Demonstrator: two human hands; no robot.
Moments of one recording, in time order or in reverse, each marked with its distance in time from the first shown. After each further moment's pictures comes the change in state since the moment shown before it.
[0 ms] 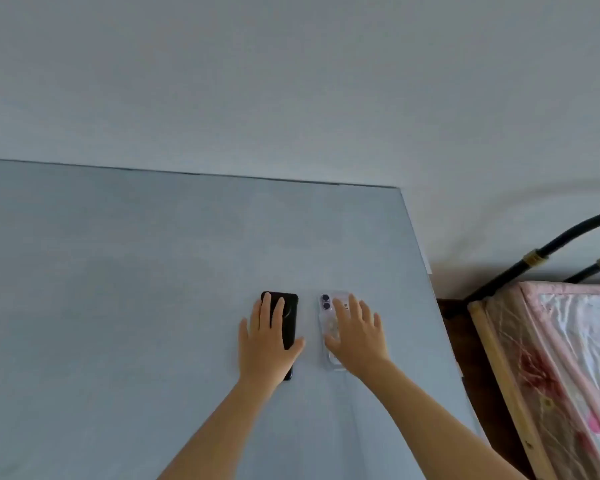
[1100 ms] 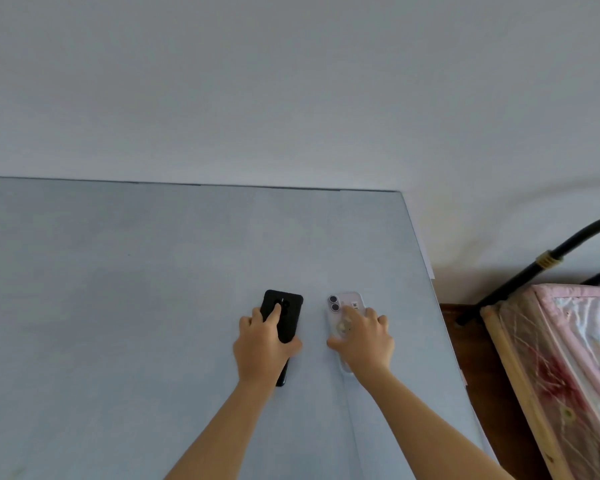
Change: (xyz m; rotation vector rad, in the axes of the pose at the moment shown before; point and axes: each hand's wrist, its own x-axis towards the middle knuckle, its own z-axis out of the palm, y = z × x) left_hand 0.006 0.020 -0.028 -0.096 0.080 -0.180; right_hand 0.002 0.005 -0.015 0.351 0.044 0.300
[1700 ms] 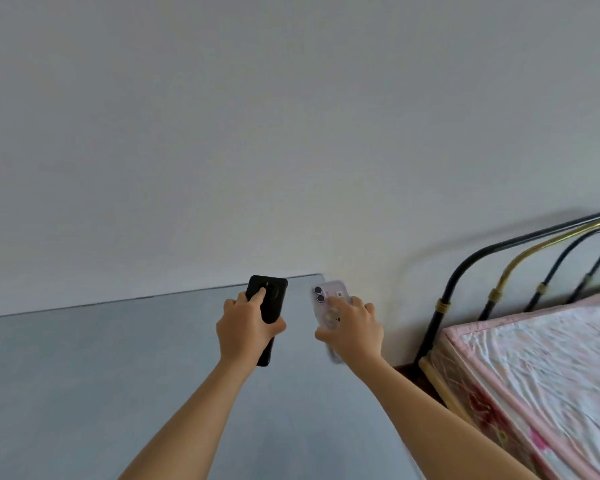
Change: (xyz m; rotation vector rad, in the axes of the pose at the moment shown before) left_hand -0.026 0.132 -0.148 -0.137 0.273 0.414; right_hand -0.089 0.017 -0.182 0.147 0.439 -0.069
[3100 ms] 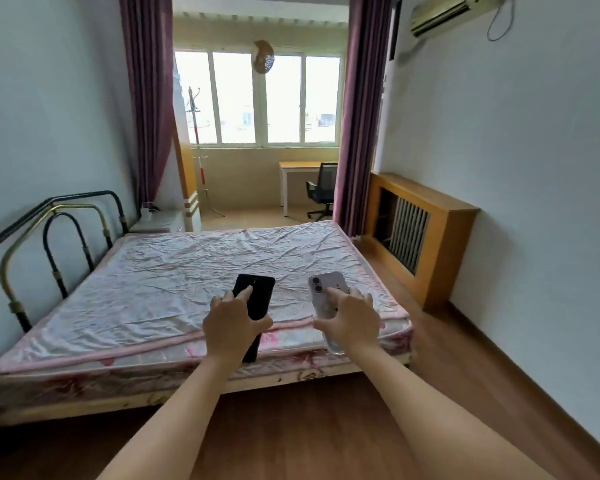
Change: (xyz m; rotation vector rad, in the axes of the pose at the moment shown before) left_hand -0.570 0.336 -0.083 -0.499 -0.645 1.238; right_hand -0.725 0.175 -0.259 -0.320 0.755 1.203
